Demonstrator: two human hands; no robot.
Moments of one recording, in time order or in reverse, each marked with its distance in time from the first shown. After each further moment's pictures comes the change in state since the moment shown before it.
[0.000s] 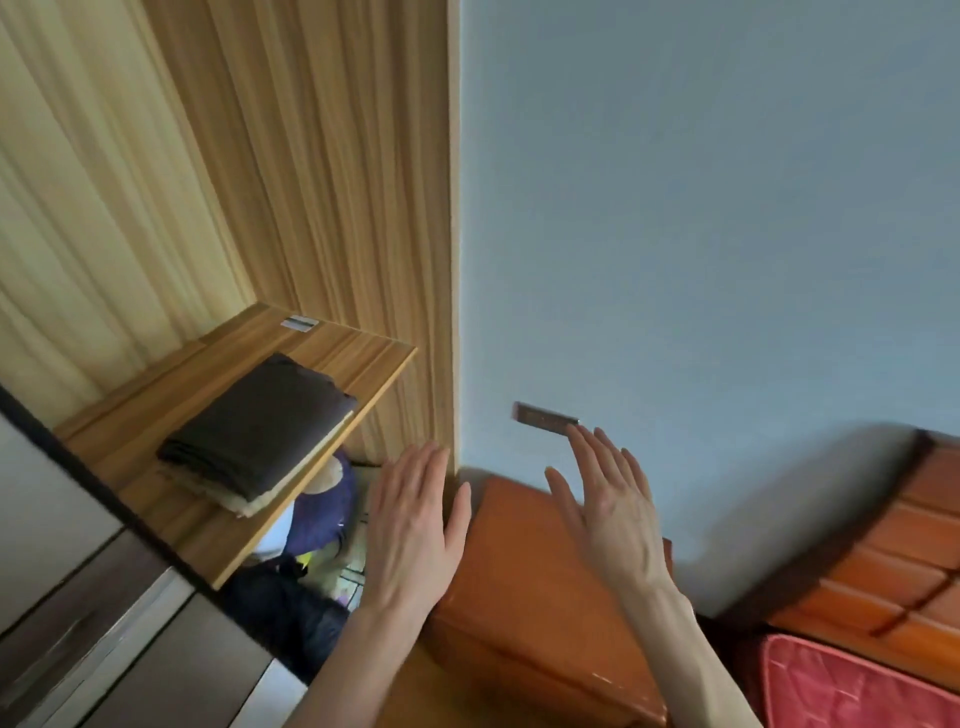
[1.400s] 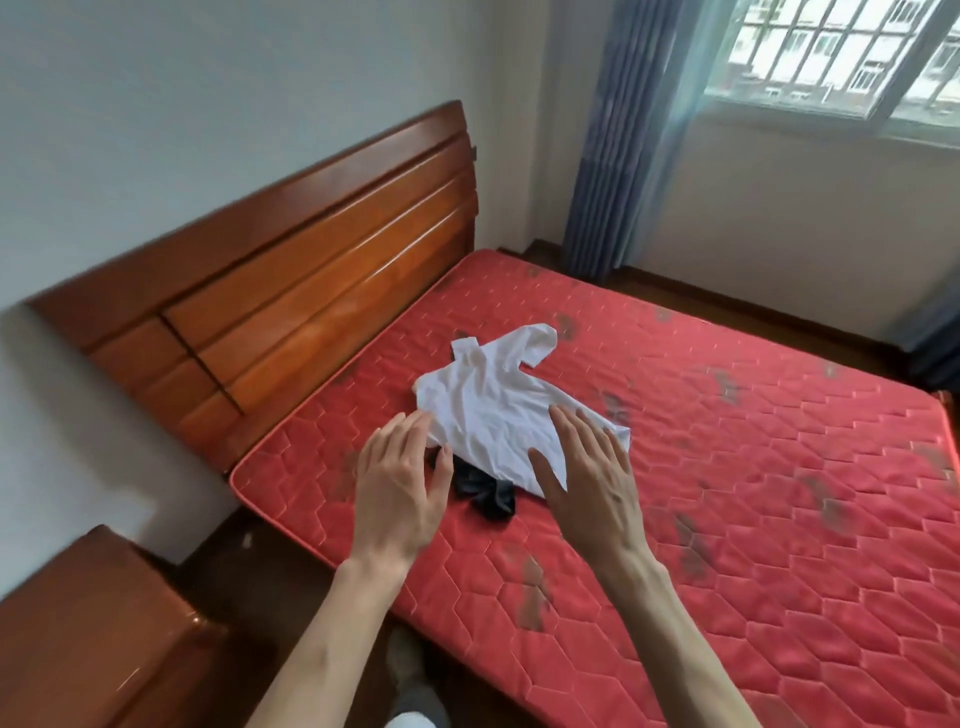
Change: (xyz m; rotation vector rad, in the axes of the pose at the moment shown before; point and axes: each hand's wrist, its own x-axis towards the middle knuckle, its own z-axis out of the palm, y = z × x) left_hand -0.453 0.554 0.039 -0.660 -0.588 1.095; right_hand -0.699 0.177 -0.367 -0.444 0.455 1.207
